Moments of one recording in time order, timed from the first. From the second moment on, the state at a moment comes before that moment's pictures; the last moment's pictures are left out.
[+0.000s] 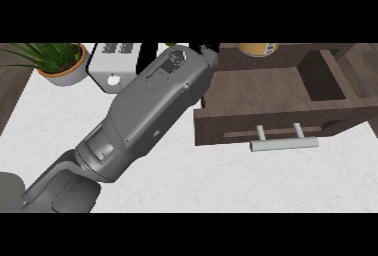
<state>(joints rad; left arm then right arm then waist) -1.38 0.00 -0.37 -0.60 0.70 0.67 -0.04 0.38 -0.03 -0.66 -2.30 -0.55 0.44 0.31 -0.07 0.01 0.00</state>
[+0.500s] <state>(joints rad) -1.39 0.00 -0.50 -0.51 0.81 0.70 -0.09 0.35 -0.04 -0.67 -2.30 -0.55 0.43 0.32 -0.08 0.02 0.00</state>
